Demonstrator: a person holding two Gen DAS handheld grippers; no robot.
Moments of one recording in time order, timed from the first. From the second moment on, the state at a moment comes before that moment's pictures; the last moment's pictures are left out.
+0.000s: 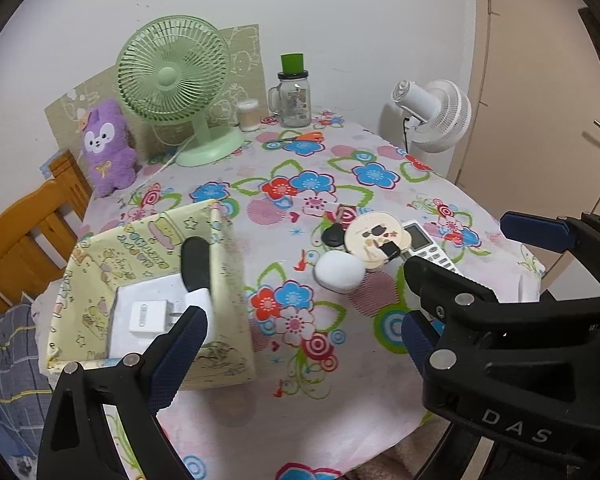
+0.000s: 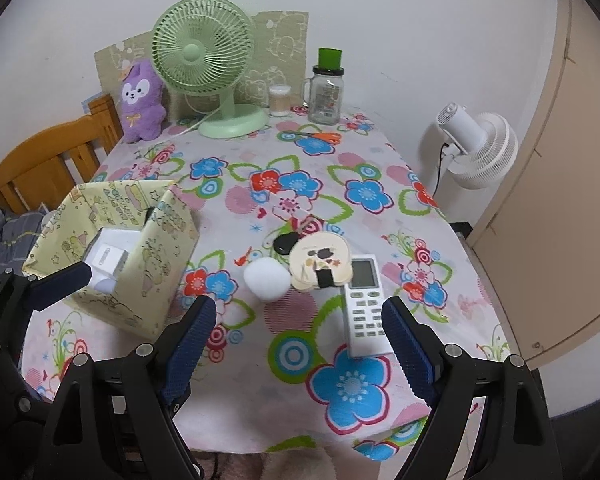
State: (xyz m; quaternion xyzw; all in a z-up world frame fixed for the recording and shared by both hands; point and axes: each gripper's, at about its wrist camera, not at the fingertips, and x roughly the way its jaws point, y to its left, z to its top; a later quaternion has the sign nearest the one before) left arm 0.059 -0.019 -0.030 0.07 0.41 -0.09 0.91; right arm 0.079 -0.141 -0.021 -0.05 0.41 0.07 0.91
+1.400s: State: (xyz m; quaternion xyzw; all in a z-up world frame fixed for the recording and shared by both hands) left arm 0.116 -0.083 -0.110 0.06 0.45 -0.10 0.89; right arm 0.140 -0.209 -0.102 -0.03 0.46 0.05 0.89
